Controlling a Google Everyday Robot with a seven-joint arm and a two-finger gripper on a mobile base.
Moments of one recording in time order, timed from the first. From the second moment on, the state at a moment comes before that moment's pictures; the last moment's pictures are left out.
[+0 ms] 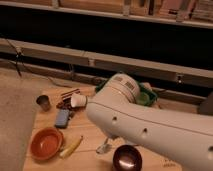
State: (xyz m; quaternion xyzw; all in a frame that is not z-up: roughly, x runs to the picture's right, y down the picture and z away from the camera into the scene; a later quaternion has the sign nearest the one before) arm 0.037 0.161 0.531 -0.24 -0.07 -0.27 0.93
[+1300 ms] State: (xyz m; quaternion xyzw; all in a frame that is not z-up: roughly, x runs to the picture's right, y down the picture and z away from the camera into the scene) arm 0.117 0.211 0.494 -0.23 -0.05 -0.15 0.96
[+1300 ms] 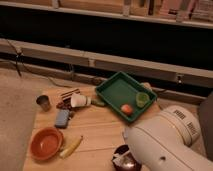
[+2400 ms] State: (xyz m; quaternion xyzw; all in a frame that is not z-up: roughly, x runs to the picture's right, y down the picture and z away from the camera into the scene) arm 0.224 0.233 0.567 -0.27 -0.10 -0.07 0.96
